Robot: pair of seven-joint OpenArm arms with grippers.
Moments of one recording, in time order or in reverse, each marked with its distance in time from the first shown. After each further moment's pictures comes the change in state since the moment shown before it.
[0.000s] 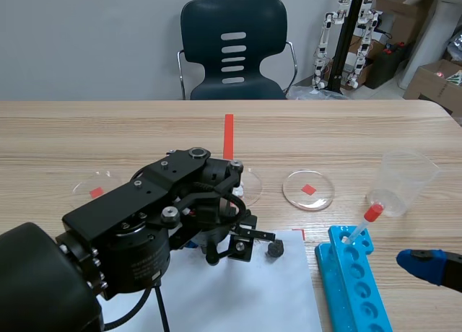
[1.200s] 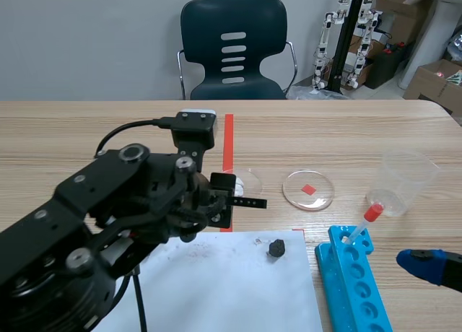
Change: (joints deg) left arm 14.3 -8.0 -4.5 28.7 3.5 0.0 -13.3; right arm 0.0 0.0 0.0 0.0 0.0 0.0 0.0
